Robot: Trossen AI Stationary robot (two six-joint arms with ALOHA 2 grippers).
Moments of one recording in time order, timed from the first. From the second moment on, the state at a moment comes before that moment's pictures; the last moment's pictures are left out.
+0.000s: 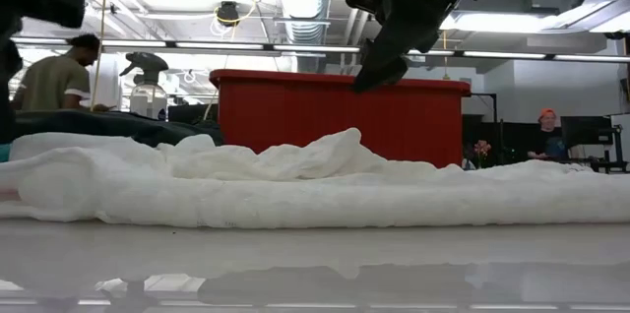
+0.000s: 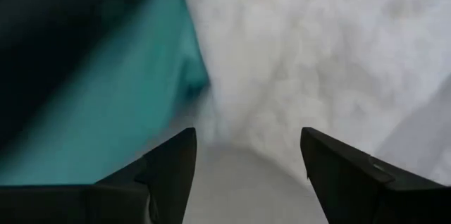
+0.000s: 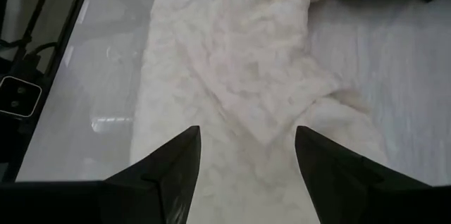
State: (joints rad) left arm -0.77 1.41 0.82 -0.76 -0.41 -1.50; right arm 0.03 1.60 1.11 -0.34 -0.26 0.07
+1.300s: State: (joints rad) left arm -0.73 1.41 0.47 0.13 -0.19 -1.66; right arm 0.03 1.59 1.11 -0.22 -0.29 0.11
